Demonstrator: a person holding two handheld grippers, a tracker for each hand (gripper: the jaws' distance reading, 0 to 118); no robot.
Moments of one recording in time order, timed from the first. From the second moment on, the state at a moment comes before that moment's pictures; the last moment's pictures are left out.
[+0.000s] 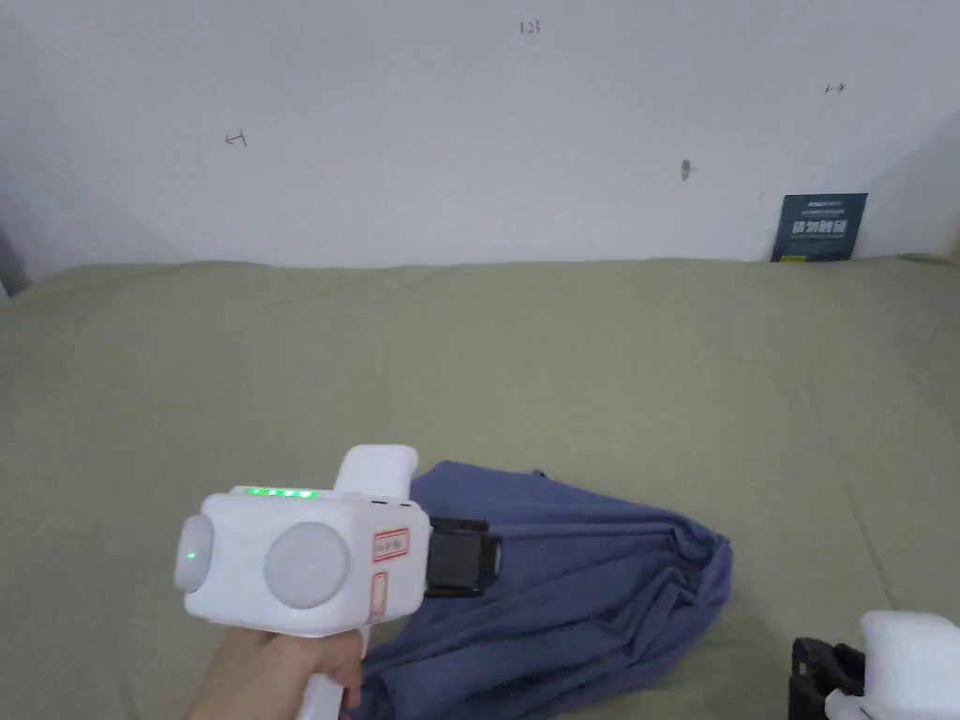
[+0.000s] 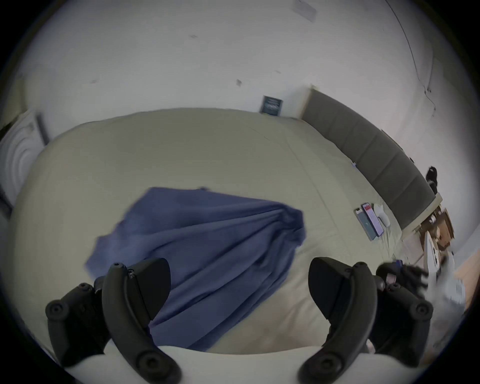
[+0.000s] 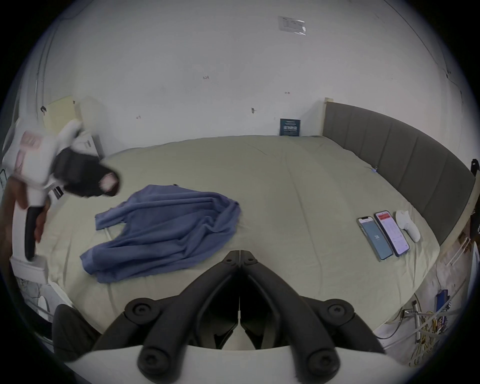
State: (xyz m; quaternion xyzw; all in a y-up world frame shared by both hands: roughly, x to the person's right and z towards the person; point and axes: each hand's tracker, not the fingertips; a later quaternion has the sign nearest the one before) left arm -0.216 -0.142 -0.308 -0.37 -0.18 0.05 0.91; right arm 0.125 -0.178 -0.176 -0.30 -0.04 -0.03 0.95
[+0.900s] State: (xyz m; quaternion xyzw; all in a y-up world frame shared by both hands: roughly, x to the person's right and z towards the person) left arm -0.293 -0.273 -0.353 -0.51 -0.06 -0.02 0.86; right arm 0.063 -0.209 -0.199 -0.35 0.02 0.01 0.94
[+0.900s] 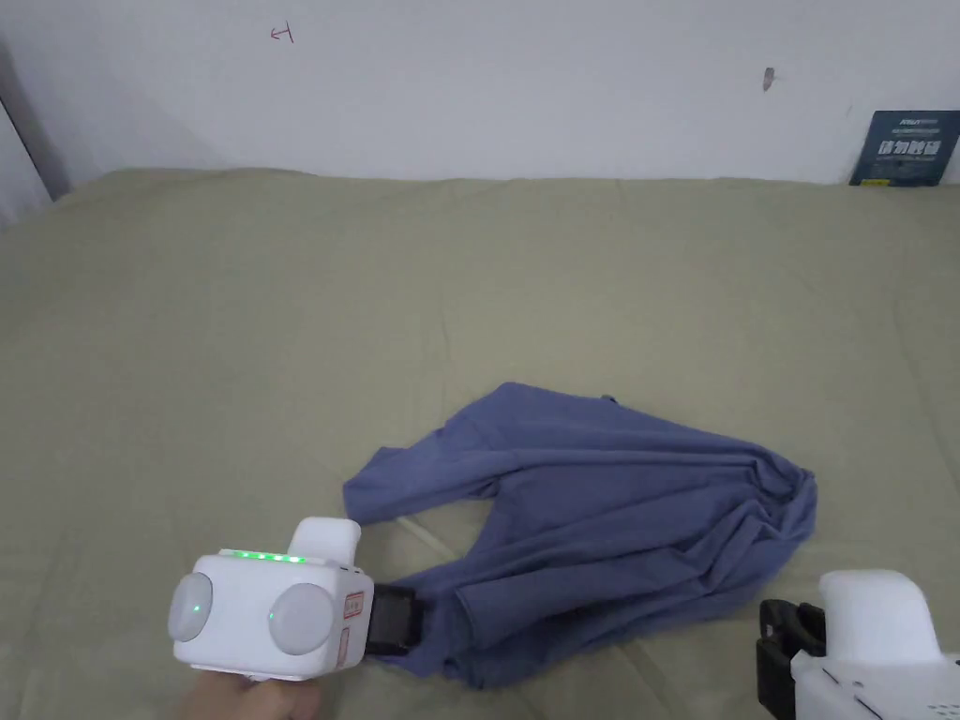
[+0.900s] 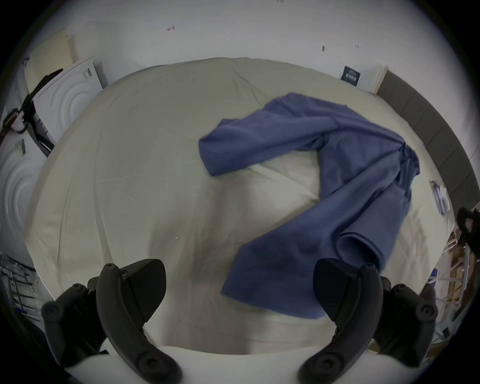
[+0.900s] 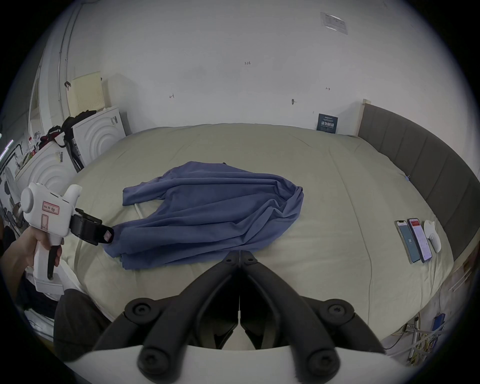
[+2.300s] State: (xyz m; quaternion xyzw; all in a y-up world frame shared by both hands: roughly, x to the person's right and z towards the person) left arm -0.330 -0.274 -0.328 -0.50 -0.14 0.11 0.85; right arm -0.116 -0.255 -0.578 -0.47 0.15 0.19 0.85
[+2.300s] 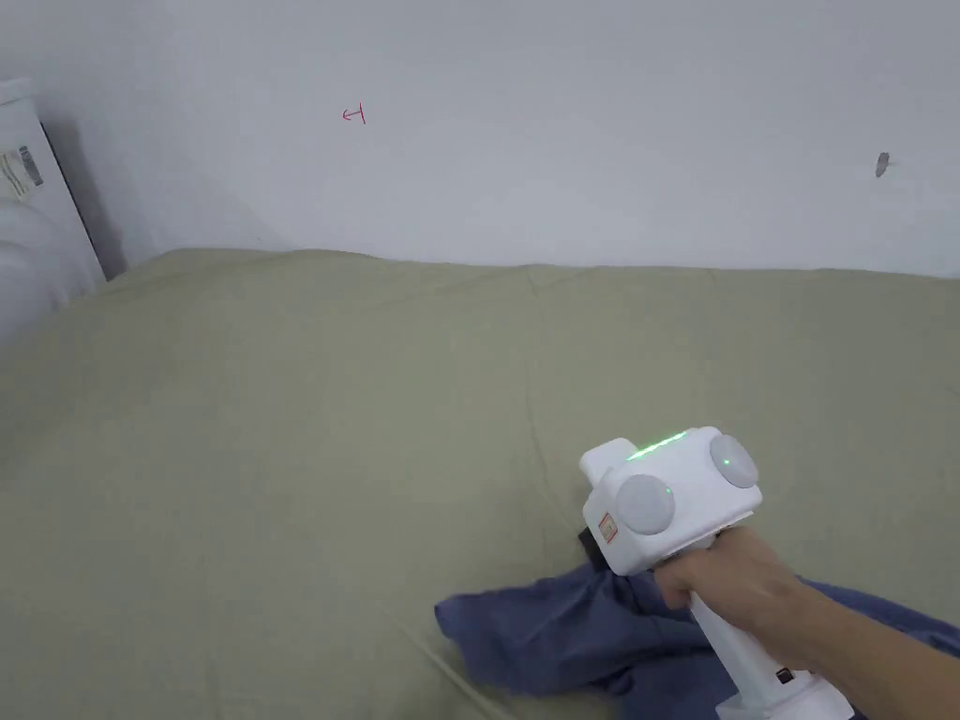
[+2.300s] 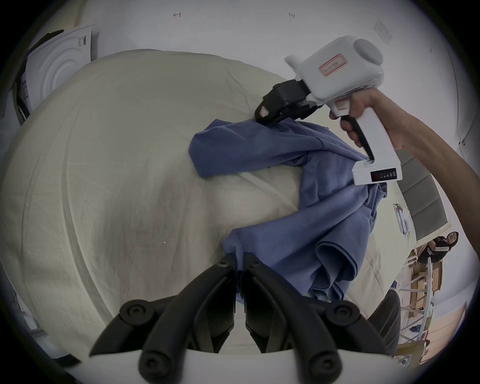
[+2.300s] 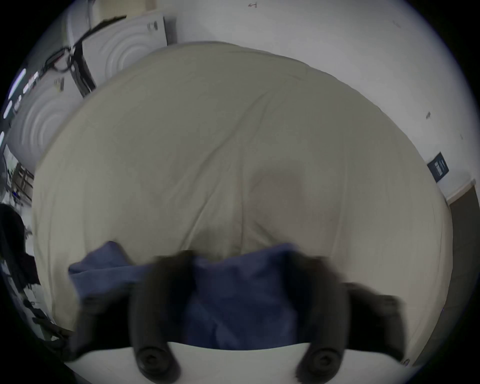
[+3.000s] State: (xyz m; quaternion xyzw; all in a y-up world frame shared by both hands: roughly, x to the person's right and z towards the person) left arm -0.348 -0.119 -0.320 -0.40 -0.04 0.06 0.91; right arm 0.157 0.024 -0.346 -0.29 -0.02 0.05 0.95
